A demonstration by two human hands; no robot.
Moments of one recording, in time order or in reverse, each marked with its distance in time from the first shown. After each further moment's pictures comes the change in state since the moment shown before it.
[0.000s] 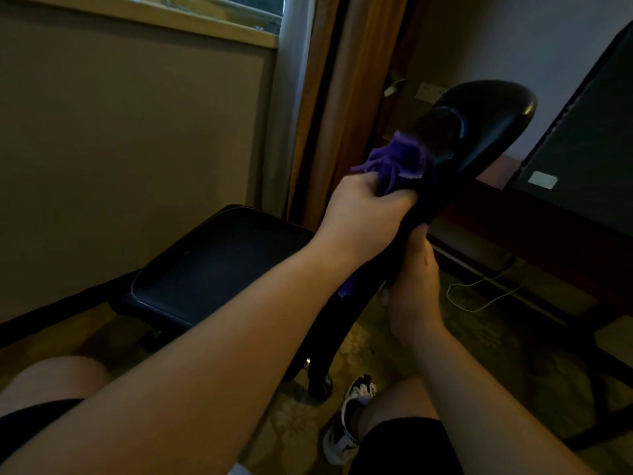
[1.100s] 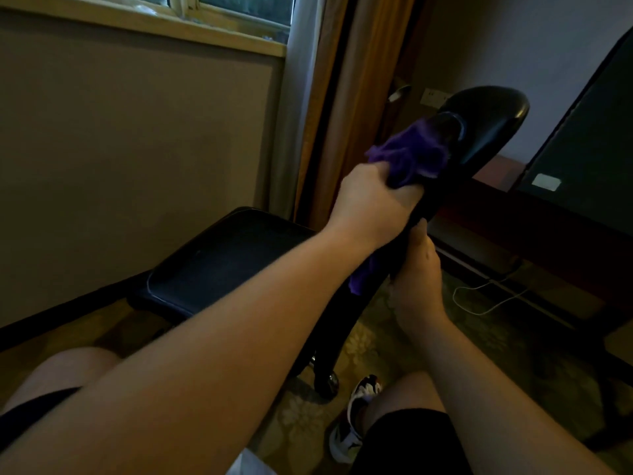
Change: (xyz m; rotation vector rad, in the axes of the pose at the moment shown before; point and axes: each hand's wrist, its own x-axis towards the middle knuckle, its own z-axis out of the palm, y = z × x) left_hand 0.004 0.005 0.000 0.154 0.061 0.066; right_hand -0.006 -0.003 -0.001 -0.052 -0.044 -0.027
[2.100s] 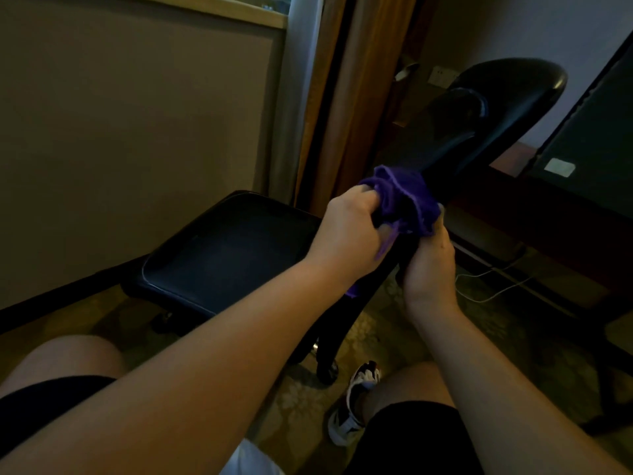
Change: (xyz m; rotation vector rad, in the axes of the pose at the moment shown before) left_hand -0.017 -0.058 -0.005 0.298 0.012 0.225; right_hand 0.013 0.010 -0.005 0.017 0.041 -0.054
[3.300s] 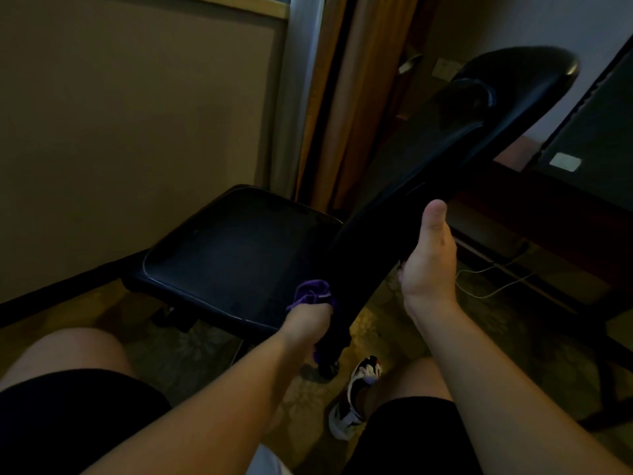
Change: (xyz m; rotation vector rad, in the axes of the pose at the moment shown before) left_hand -0.089 -0.132 0.046 -0.493 -0.011 -1.184; right_hand -0.002 0.006 0.002 -0.059 0.015 -0.014
